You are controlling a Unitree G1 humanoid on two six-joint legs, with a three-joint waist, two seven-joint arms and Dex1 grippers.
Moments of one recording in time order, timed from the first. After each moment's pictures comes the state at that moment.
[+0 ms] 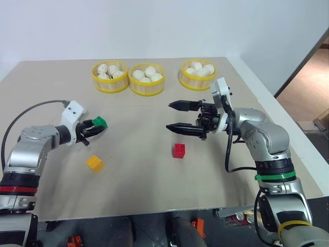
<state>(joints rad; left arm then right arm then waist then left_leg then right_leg) -0.53 0.80 0.03 0.20 -0.27 0.42 -0.95 -0.74 -0.51 0.04 0.01 0.58 0.58 1.17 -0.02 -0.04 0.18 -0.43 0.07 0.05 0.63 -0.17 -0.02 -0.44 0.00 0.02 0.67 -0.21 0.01</state>
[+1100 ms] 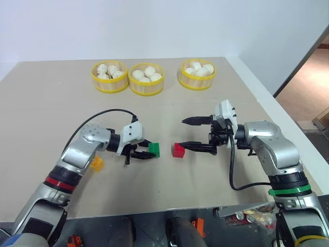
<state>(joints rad) -0.63 0.56 -0.32 0.11 -0.18 0.28 -1.23 -0.58 -0.64 0.07 -0.02 0.45 0.40 1.22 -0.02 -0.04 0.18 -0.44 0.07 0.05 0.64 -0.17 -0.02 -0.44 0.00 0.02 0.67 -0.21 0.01</state>
